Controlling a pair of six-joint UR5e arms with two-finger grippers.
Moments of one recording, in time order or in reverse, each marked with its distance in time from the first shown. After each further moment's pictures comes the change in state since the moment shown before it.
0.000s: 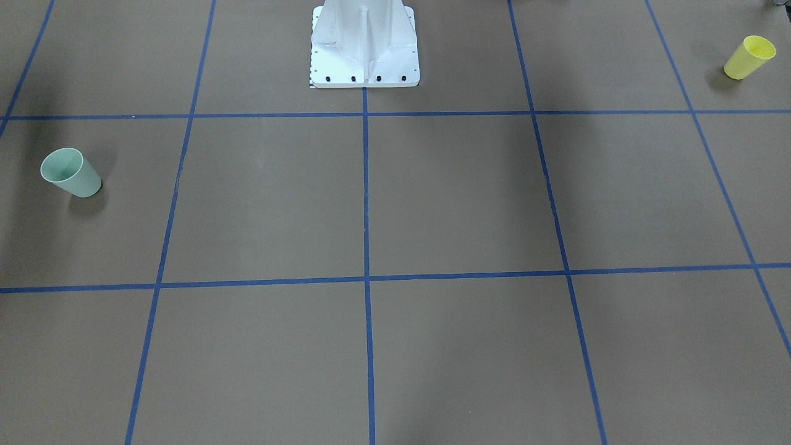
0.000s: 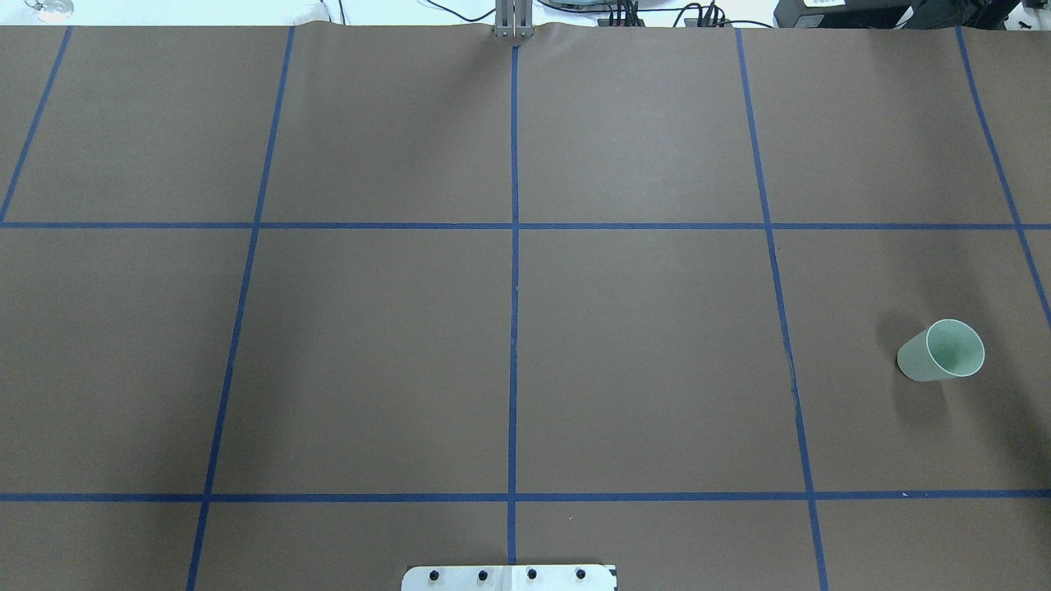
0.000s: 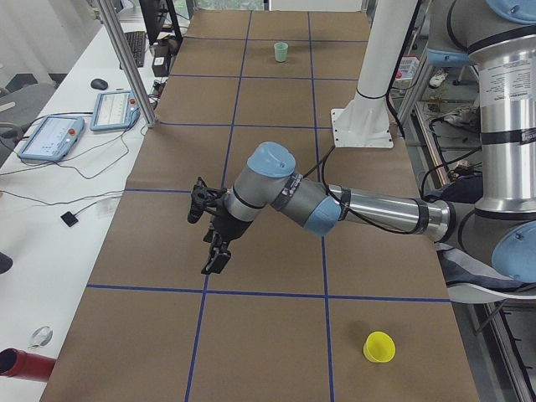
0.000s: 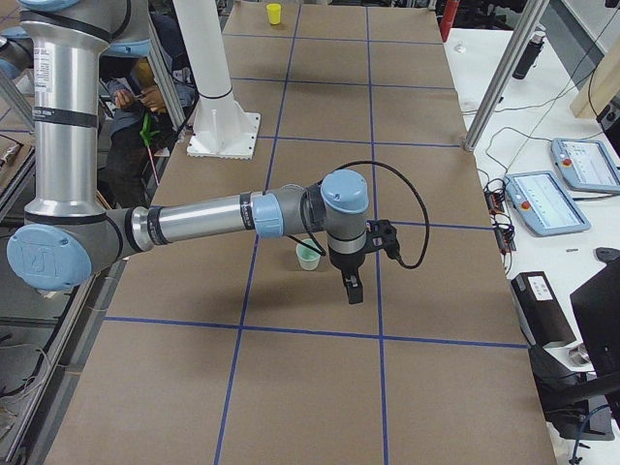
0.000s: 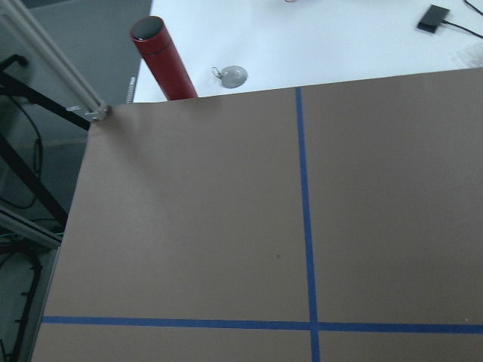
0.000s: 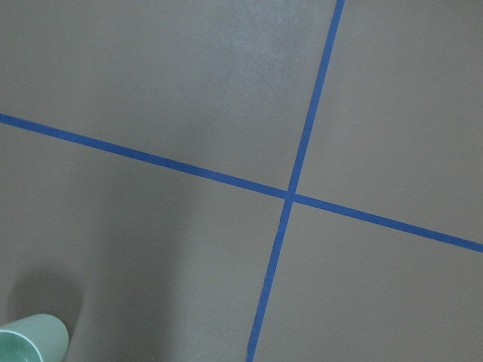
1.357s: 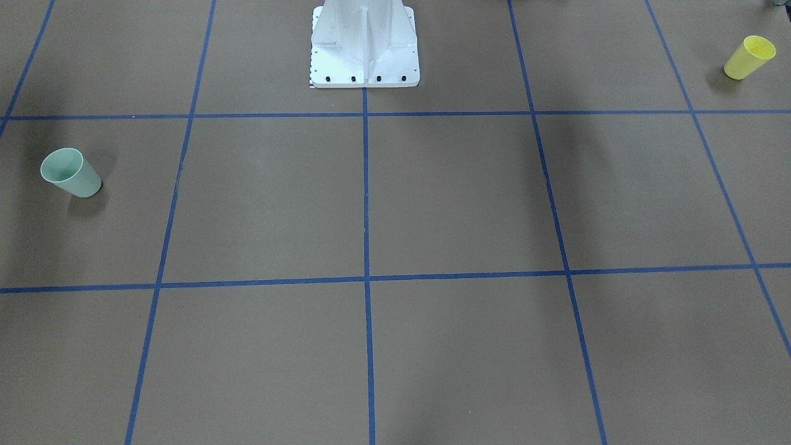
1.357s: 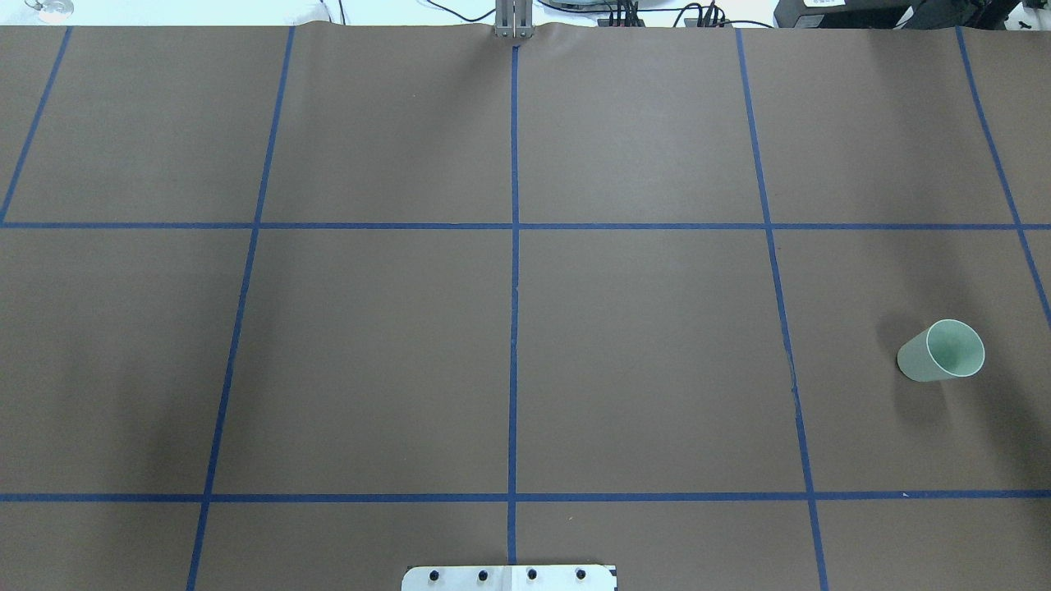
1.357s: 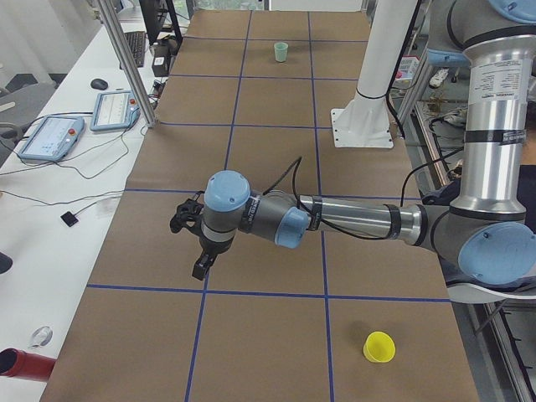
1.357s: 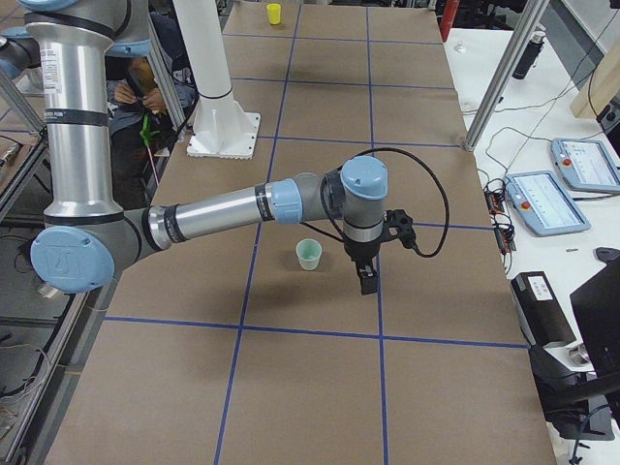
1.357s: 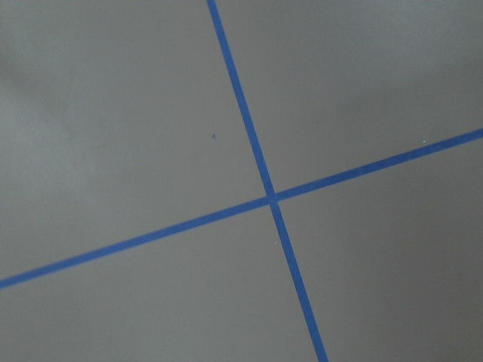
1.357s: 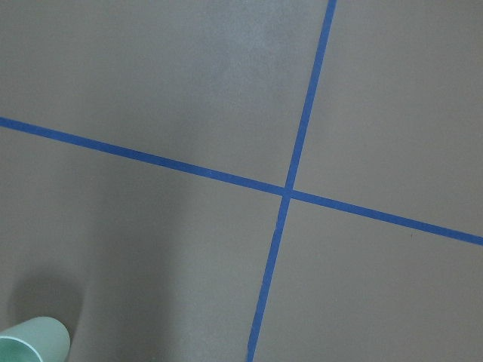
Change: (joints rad) left arm -0.011 -0.177 0.230 0.162 -0.387 0.602; right arm -0.002 0.100 -0.017 -0.095 -0.006 -0.007
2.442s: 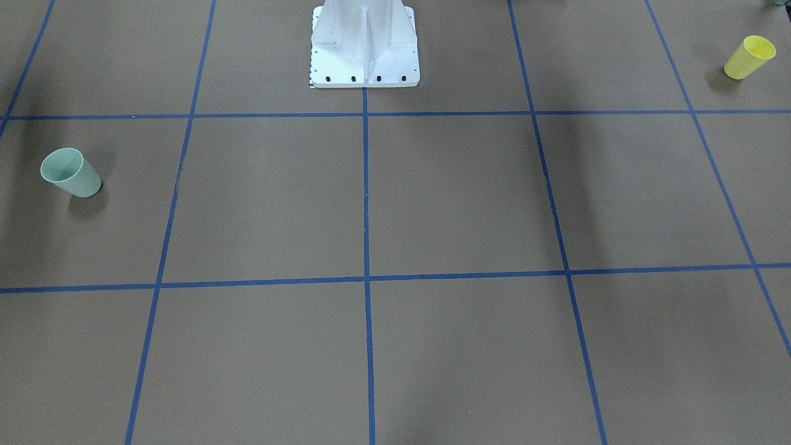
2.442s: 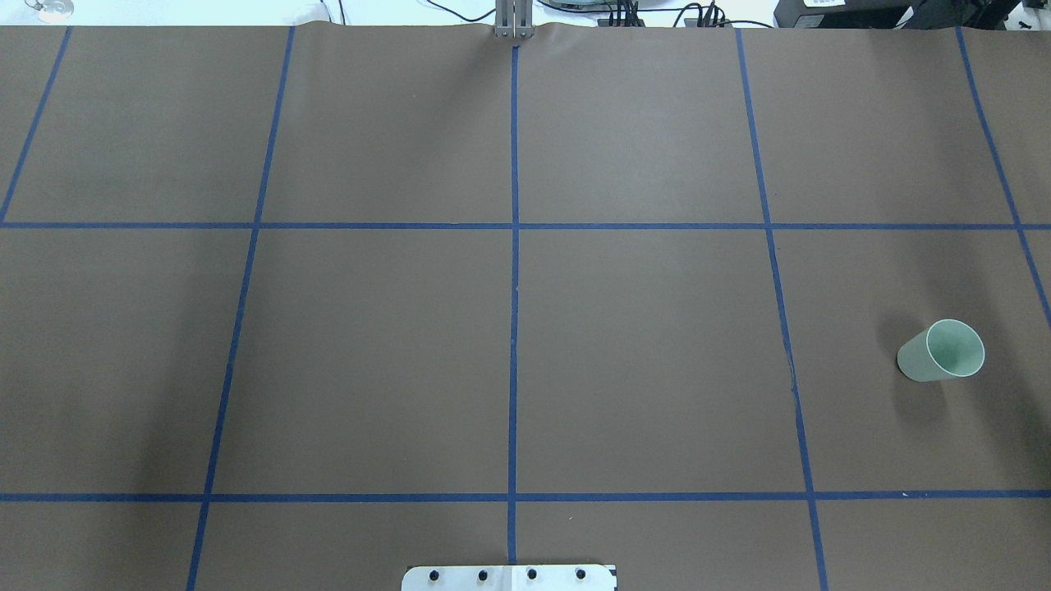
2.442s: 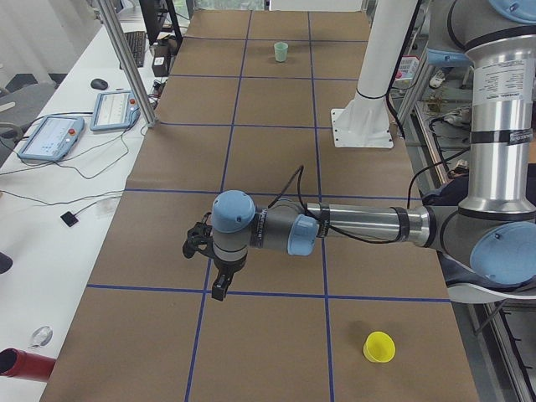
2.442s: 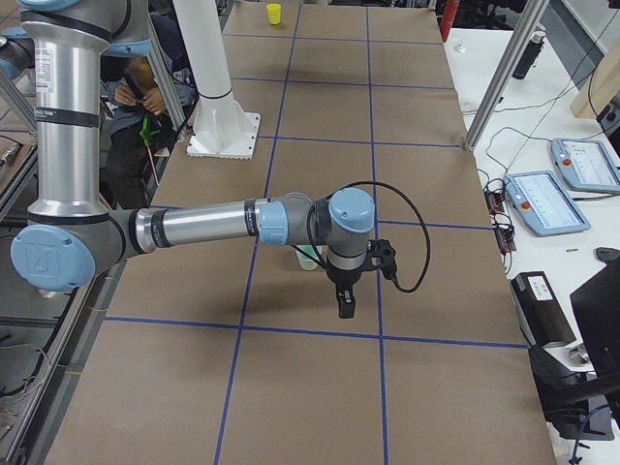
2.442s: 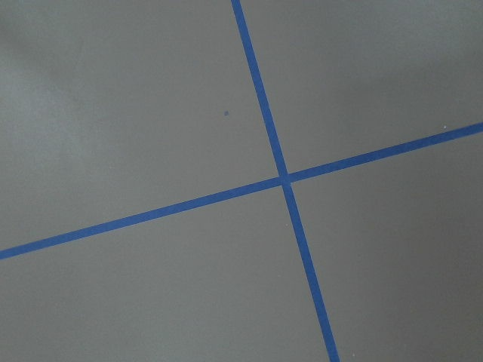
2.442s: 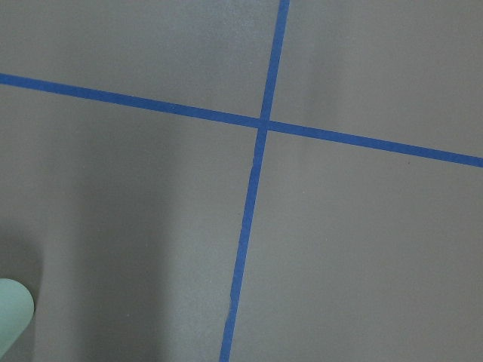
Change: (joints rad) left arm -0.004 0.058 0.011 0.144 0.011 0.055; right arm 0.000 -0.081 -0.033 0.000 0.007 -0.001
